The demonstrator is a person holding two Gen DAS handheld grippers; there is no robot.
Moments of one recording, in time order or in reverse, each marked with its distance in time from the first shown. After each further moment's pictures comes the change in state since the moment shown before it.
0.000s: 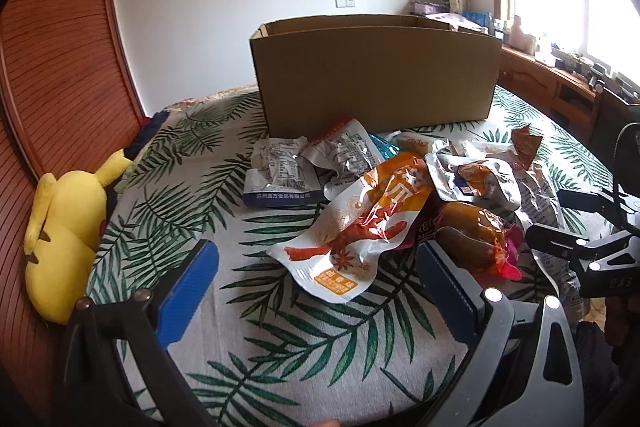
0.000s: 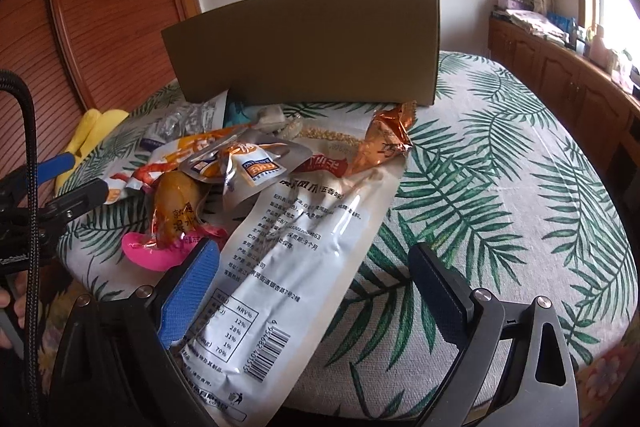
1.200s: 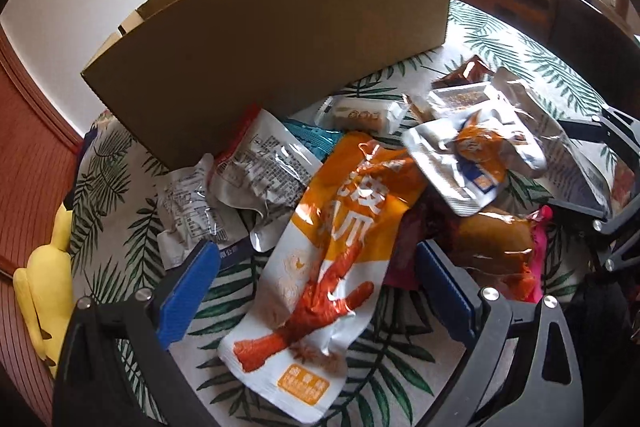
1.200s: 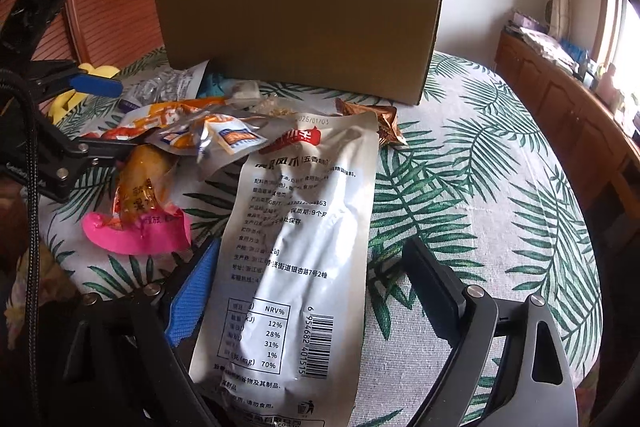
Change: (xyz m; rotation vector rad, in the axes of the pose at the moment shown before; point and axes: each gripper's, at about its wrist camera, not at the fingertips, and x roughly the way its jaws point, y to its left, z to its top) left arm 0.072 -0.039 0.056 0.319 0.285 -0.141; right arm 0.003 -0.023 0.003 -0.148 0.061 -0.056
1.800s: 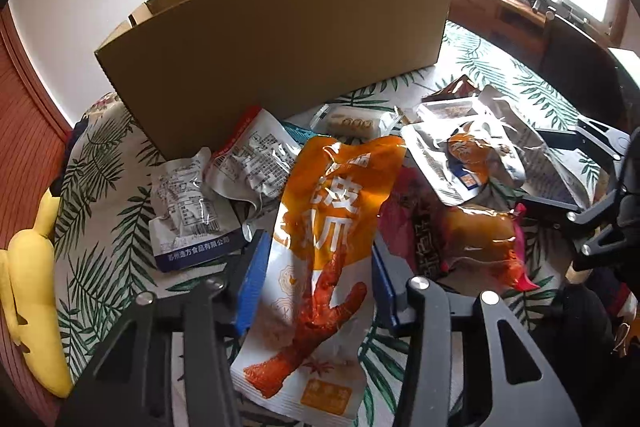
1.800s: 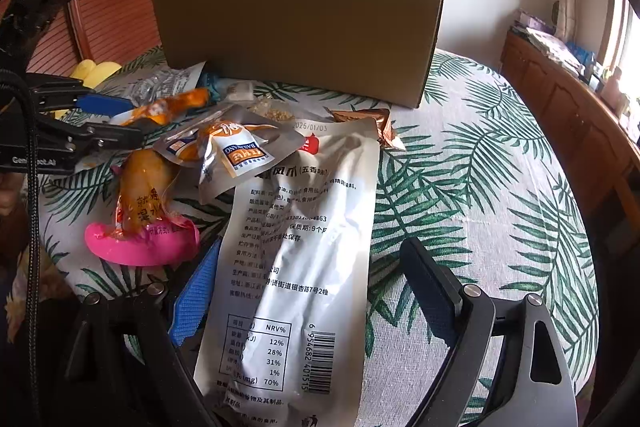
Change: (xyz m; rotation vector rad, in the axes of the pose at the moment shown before) left arm -0.017 0.009 -0.020 -0.066 -0.072 -0.077; right arm 0.005 -0.008 0.009 -0.020 0.018 0.017
